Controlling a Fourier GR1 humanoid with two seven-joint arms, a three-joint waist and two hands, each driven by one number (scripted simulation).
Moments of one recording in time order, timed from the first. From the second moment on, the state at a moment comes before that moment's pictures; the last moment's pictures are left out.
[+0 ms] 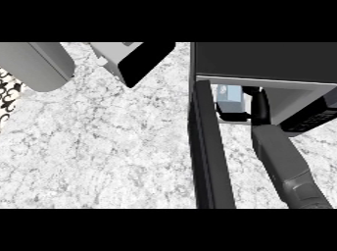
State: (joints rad) left arm 0.85 0.49 -0.64 -2.01 0.42 0.30 -0.97; right arm -0.76 -0.12 -0.22 -0.35 0.15 -0.36 -0.72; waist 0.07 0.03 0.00
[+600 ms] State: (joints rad) left arm 0.84 0.52 -0.62 -2.01 0.43 0.26 -0.97; right arm -0.87 -0.19 -0.24 -0.22 0.20 -0.51 -0.80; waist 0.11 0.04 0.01
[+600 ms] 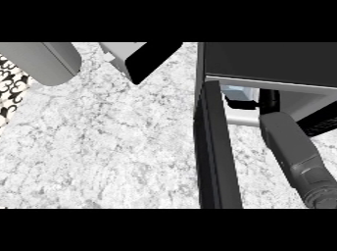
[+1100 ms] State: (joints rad) left arm 0.81 0.52 -0.60 -1.98 0.45 0.25 -0.96; right arm -0.93 -0.20 -0.30 -0.21 0.18 -0.61 -0.86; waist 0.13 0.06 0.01
